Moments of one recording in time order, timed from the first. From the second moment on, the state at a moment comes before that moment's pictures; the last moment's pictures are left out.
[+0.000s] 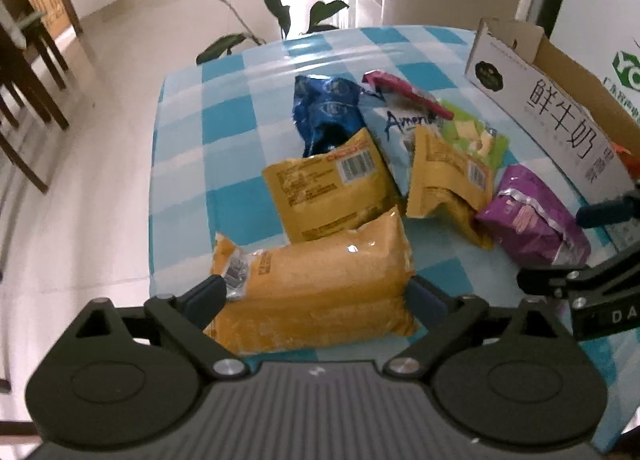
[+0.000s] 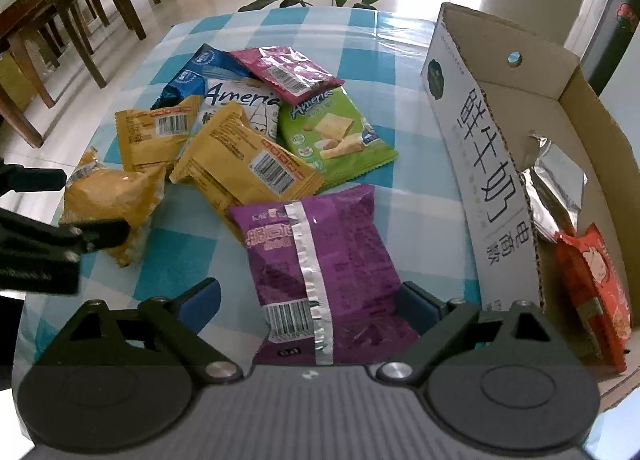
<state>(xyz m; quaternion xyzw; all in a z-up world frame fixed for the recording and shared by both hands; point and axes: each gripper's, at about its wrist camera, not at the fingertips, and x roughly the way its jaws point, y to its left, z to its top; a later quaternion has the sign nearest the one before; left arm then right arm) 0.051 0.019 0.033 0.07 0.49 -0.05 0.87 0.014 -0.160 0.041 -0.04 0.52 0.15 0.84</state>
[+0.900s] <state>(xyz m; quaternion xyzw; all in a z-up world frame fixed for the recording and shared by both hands) 0.035 0.039 0.034 0.00 0.46 -0.04 0.89 0.011 -0.165 0.051 -0.03 0.50 0.14 0.85</state>
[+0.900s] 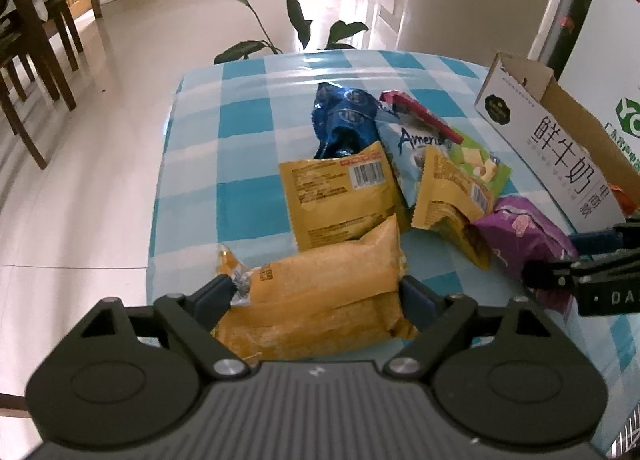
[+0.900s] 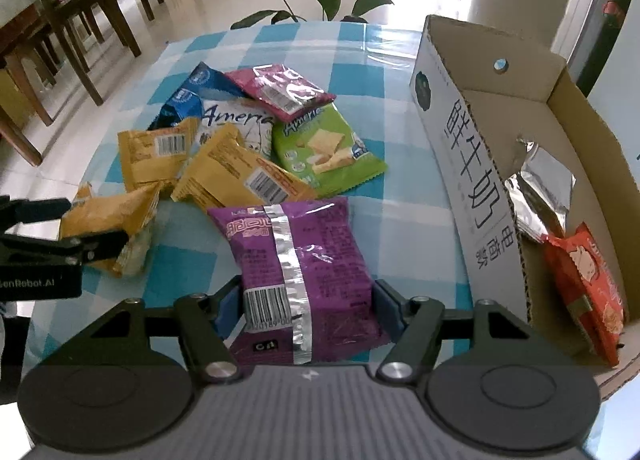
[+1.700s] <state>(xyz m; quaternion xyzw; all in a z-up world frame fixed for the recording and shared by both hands) 0.025 0.029 0.058 -0.04 0.42 -0.04 0.91 0.006 -0.191 0.079 0.04 0.47 0.14 0.87</state>
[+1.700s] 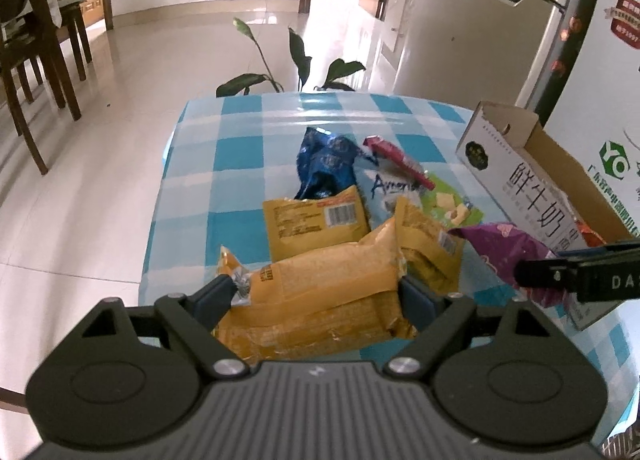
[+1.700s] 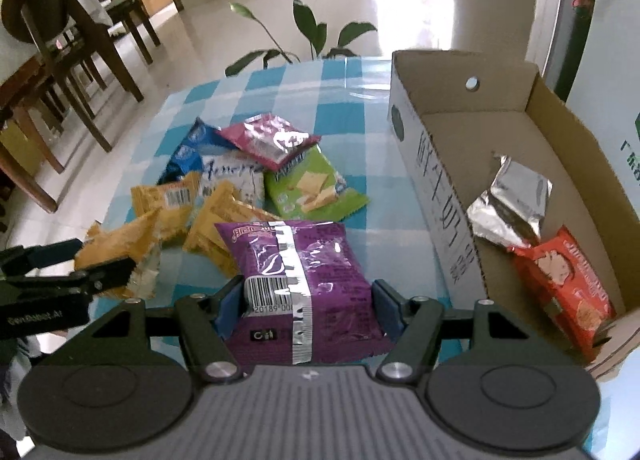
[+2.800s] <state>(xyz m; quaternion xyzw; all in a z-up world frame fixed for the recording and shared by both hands) 0.048 -0.046 0.099 -0.07 0.37 -0.05 0.93 0.006 -0.241 0.142 0.08 0.37 0.08 0.92</state>
